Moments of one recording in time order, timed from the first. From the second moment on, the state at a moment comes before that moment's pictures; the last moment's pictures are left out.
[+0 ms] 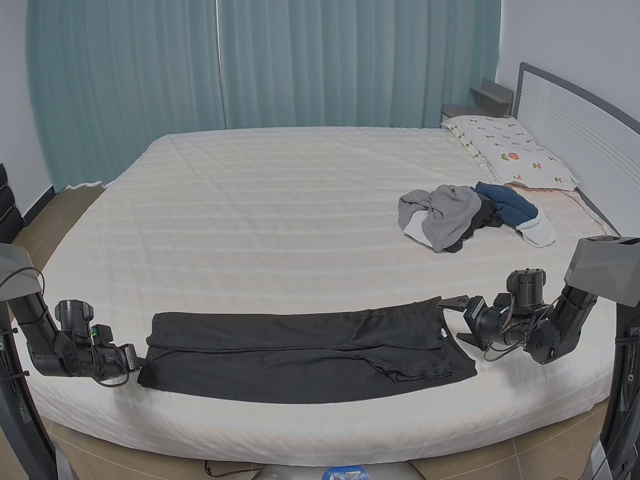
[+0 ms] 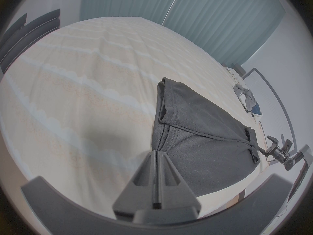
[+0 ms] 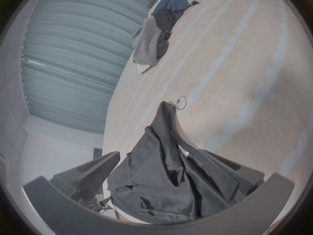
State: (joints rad) left arm 0.32 2.23 -0.53 -0.76 -0.43 -0.13; right arm 0.12 2.32 -0.73 -1.03 0.36 0.94
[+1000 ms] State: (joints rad) left arm 0.36 2.20 -0.50 -0.73 -0.43 -0.04; right arm 0.12 2.32 -0.73 -1.03 0.36 0.94
